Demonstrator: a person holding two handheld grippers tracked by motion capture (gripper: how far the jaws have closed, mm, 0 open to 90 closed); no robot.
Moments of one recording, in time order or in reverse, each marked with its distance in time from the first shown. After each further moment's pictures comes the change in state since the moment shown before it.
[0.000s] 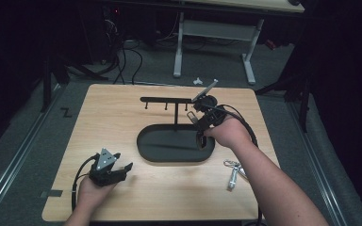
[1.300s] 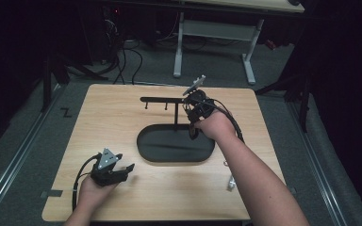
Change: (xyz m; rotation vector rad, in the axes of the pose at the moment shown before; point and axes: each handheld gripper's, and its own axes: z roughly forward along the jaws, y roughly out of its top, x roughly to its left) left arm -0.001 0.002 0.005 0.026 -0.040 0.005; right arm -0.002 0.031 0.034 -0.024 -0.091 0.016
